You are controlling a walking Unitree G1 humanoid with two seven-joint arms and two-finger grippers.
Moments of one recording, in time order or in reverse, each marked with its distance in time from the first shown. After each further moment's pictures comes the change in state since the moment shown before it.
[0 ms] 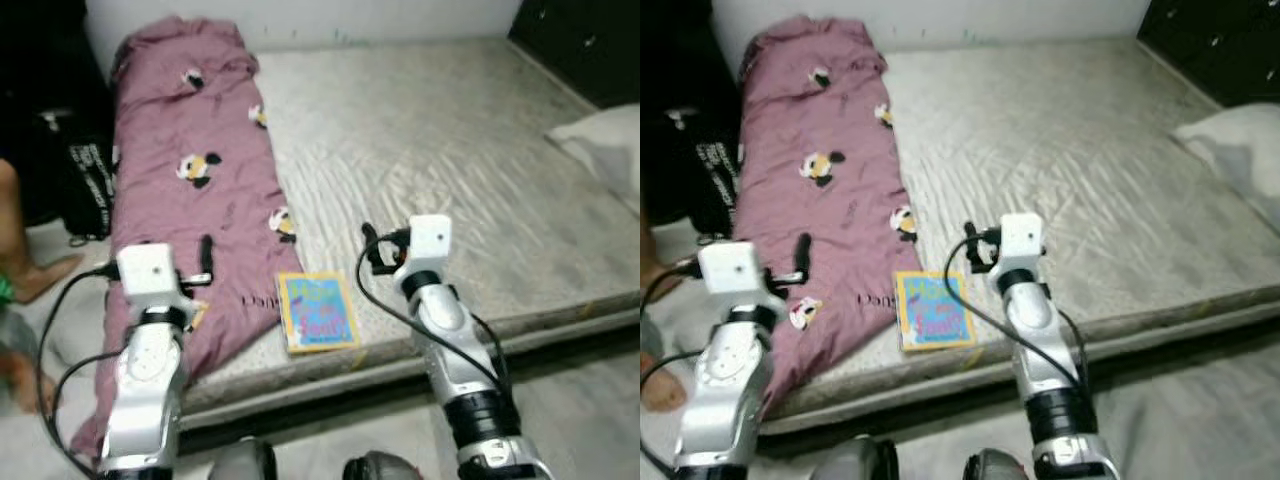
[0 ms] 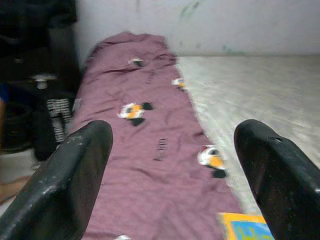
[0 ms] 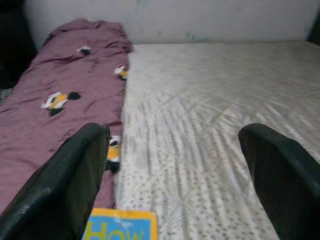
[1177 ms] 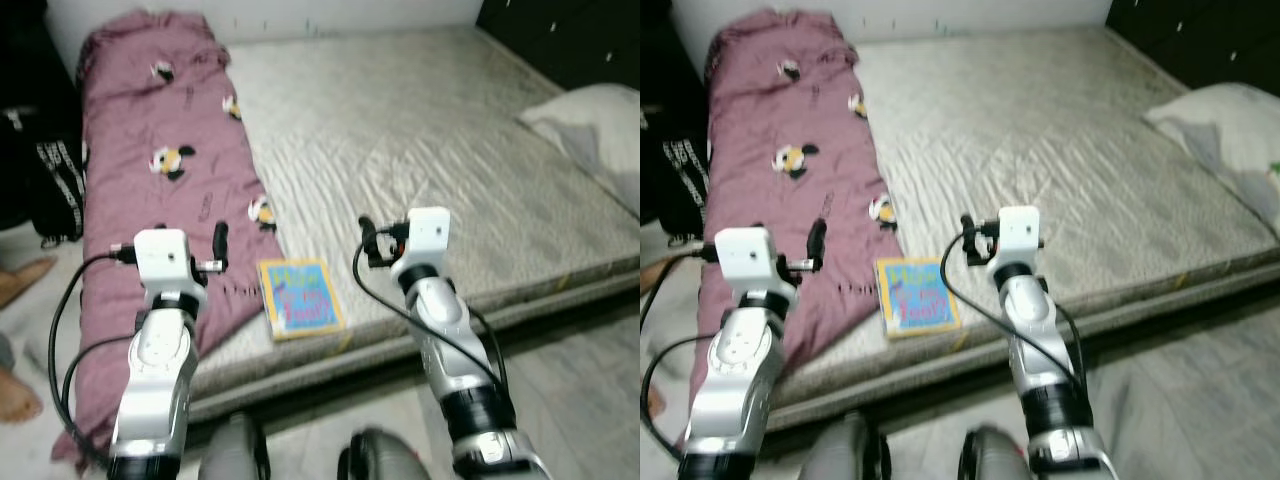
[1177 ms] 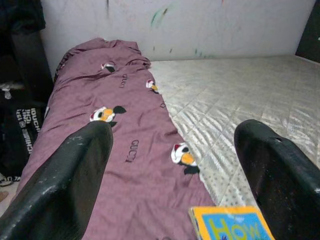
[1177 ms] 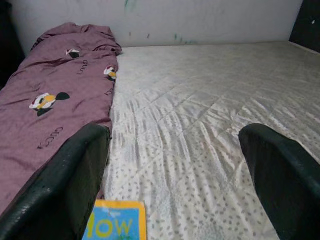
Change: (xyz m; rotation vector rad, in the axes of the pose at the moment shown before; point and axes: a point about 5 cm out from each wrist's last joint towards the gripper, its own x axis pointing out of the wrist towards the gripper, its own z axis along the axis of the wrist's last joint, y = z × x) left arm 0.009 -0.012 0.010 0.010 -0.036 -0.028; right arm 0.005 0.006 0.008 -0.001 -0.032 0.021
